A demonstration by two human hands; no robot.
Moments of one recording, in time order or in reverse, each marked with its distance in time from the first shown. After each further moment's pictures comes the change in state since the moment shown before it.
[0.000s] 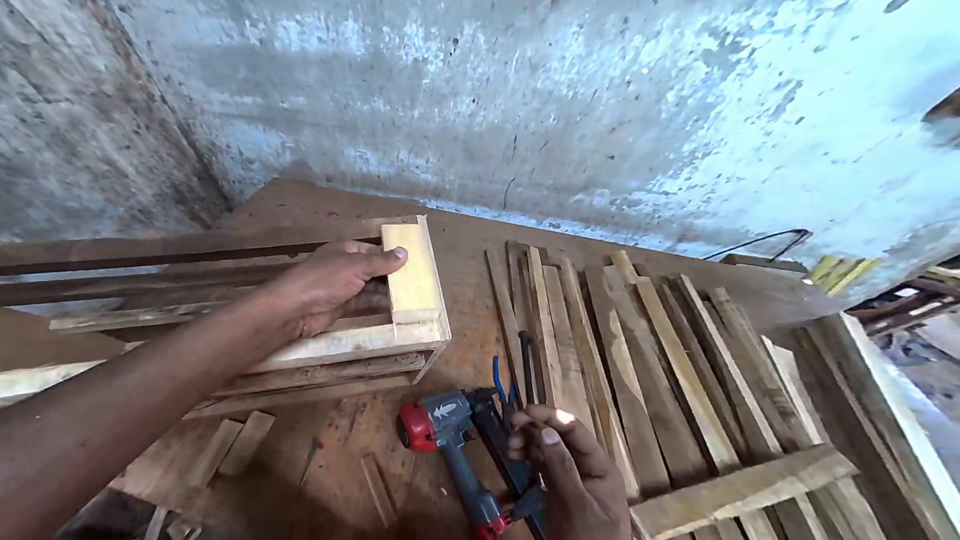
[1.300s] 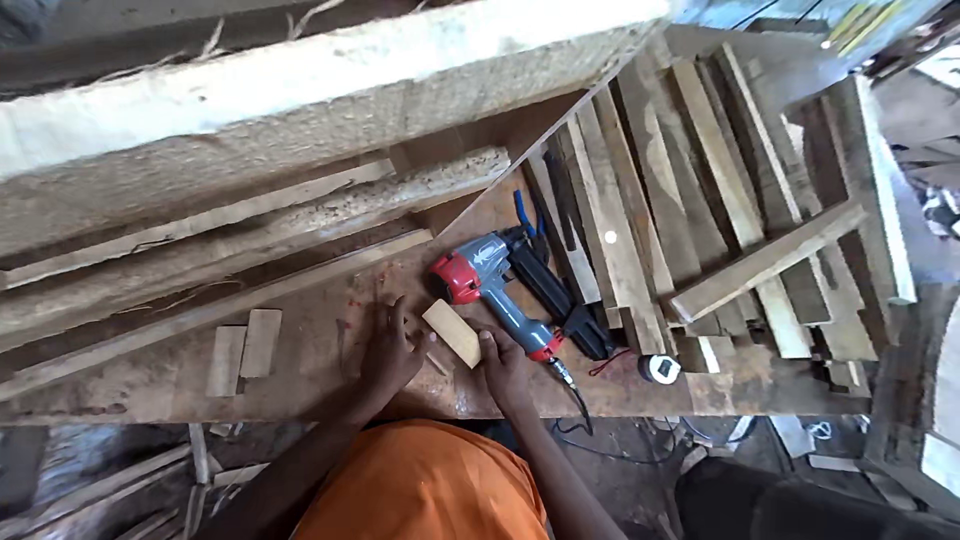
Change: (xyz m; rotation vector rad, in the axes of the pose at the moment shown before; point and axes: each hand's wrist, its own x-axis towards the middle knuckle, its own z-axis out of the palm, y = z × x) left_hand -0.032 -0.414 -0.012 0.831 -0.005 0.104; right_hand -0.140 0.221 0.081 -0.581 0.142 0.444
